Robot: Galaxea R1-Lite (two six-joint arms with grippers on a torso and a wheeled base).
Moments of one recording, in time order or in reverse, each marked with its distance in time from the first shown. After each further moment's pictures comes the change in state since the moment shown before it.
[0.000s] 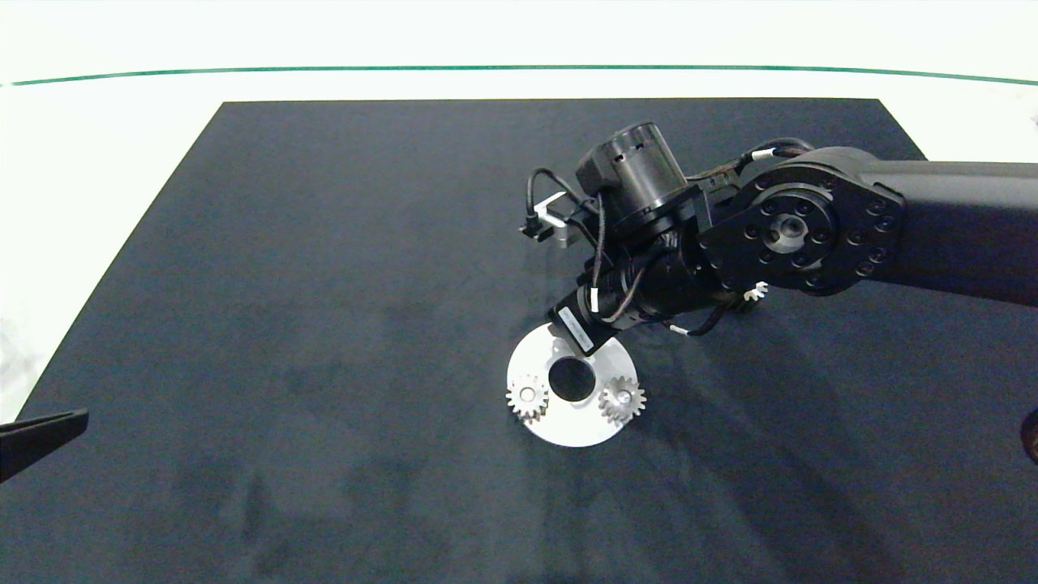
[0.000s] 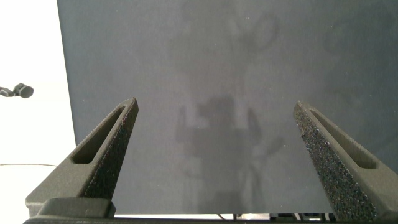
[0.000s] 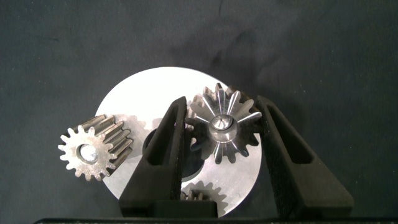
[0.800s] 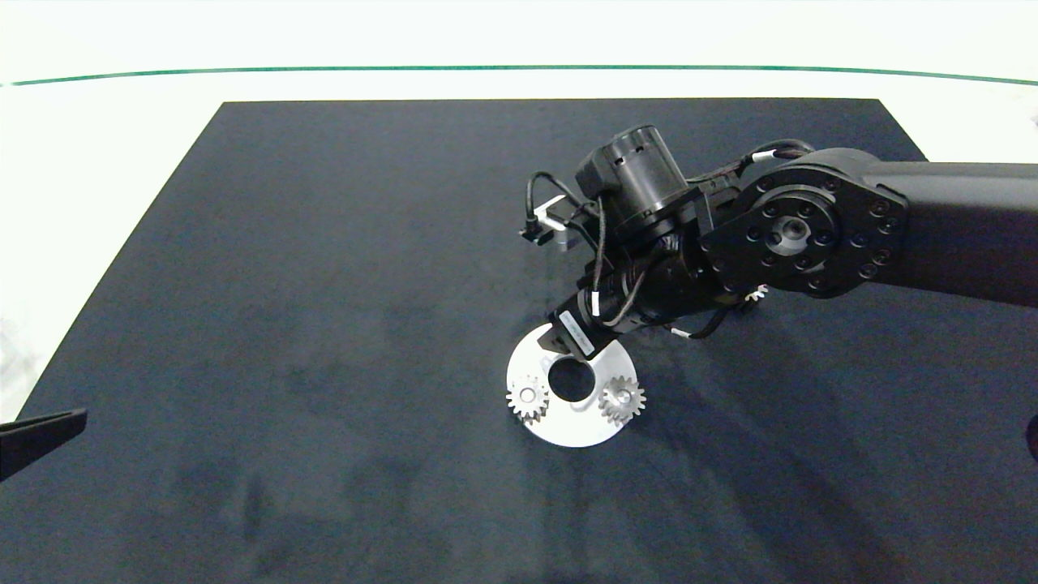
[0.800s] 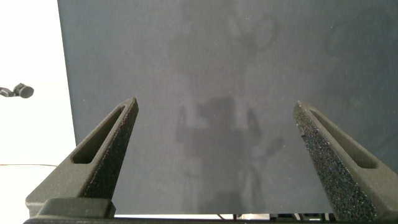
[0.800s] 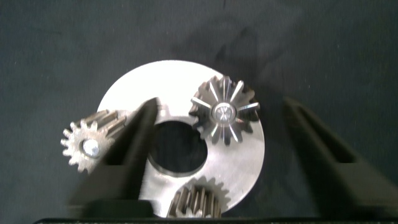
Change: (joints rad) left arm 0.003 -0.002 0.000 0.000 0.000 0.000; right arm 0.002 -0.010 0.017 0.004 0.001 0.001
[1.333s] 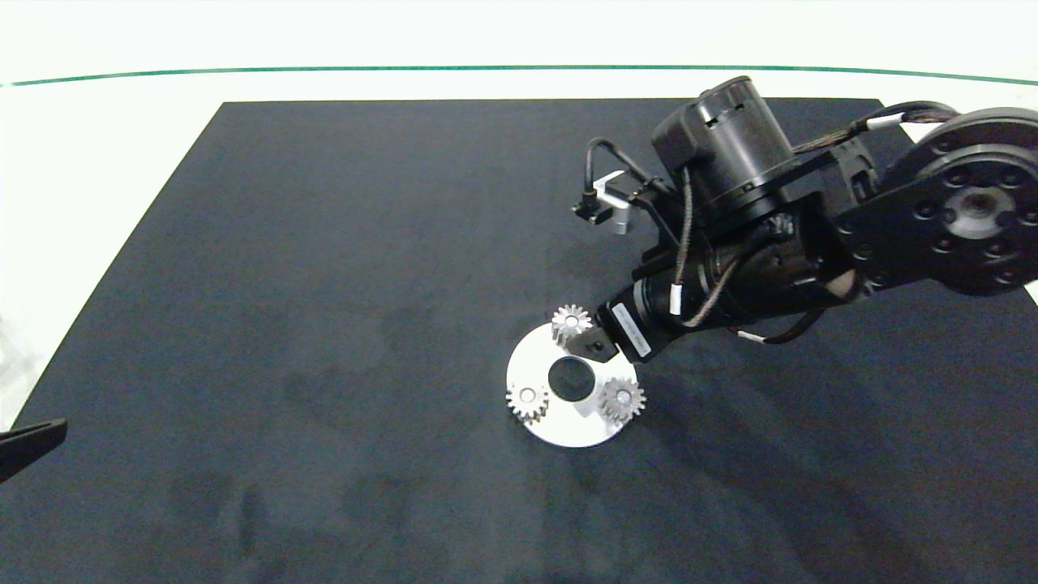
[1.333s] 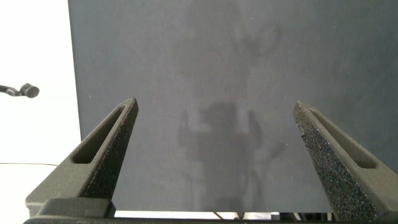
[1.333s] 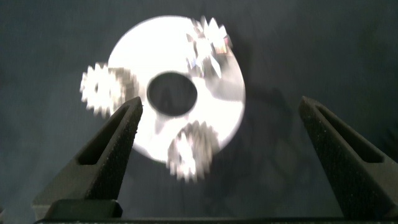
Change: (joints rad) left arm 0.011 -0.048 0.021 0.001 0.009 0.001; right arm 0.001 -0.201 0.184 -0.002 -0.015 0.062
